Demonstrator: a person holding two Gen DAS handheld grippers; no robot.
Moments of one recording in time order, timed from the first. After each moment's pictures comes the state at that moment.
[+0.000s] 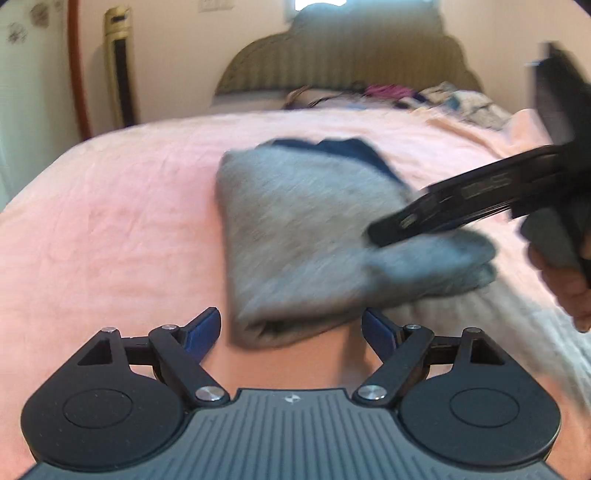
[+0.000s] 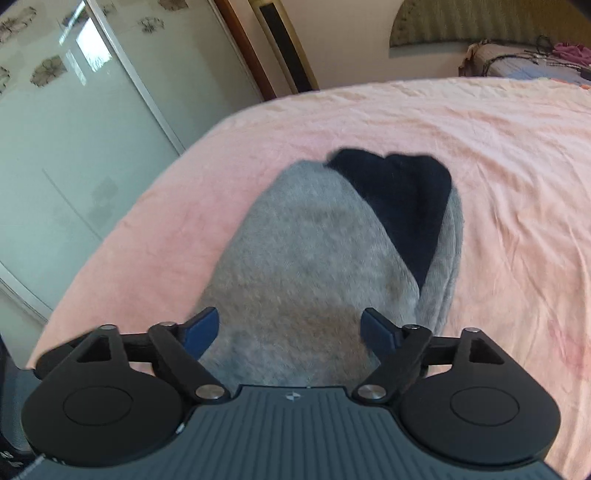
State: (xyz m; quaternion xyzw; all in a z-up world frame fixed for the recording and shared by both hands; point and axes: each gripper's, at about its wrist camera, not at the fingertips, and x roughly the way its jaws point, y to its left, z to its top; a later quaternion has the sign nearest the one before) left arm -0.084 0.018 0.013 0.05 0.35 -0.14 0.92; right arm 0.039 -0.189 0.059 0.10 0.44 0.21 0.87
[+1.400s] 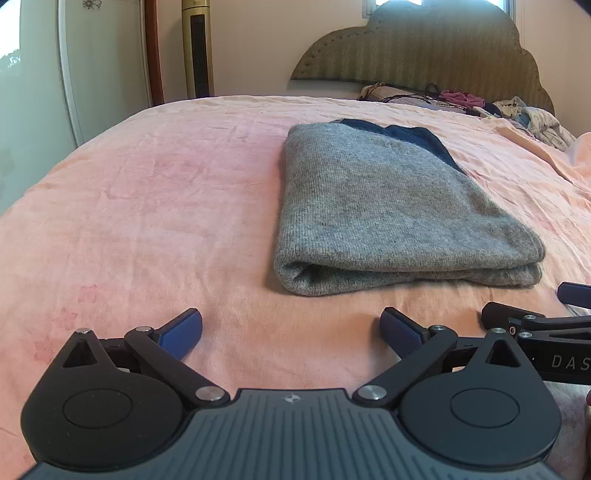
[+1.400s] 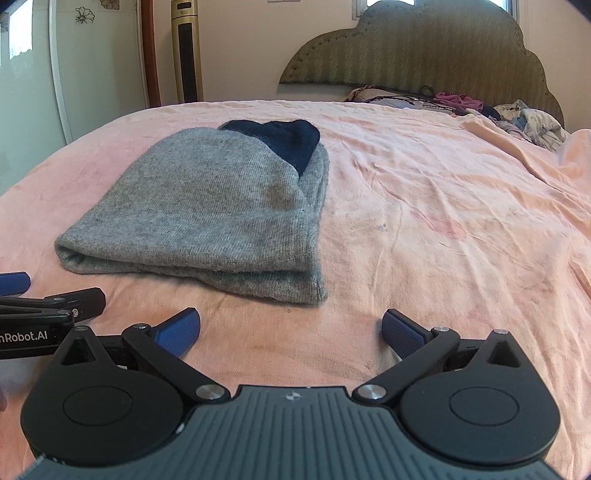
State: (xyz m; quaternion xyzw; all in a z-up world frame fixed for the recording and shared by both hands) left arm -0.104 0.014 0.000 0.02 0.36 -0.04 0.93; right arm -0.076 -0.175 0.028 0.01 0.36 0.00 0.93
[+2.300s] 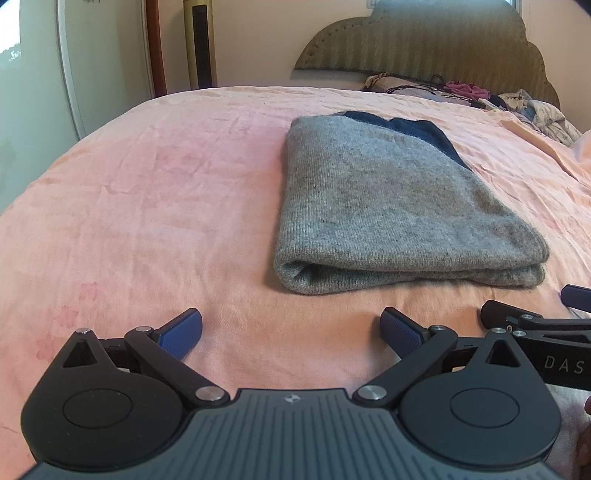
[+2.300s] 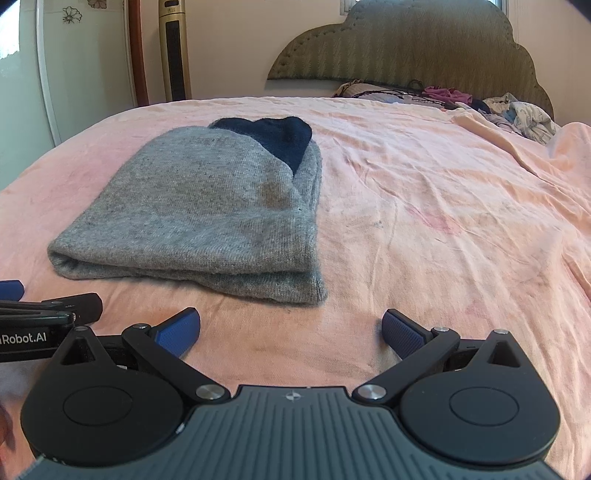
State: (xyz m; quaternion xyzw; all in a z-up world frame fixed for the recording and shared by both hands) left arm -0.098 0.010 0.002 0.02 0.37 -0.03 0.93; right arm -0.074 -0.172 0.028 0.01 0.37 -0.02 0.93
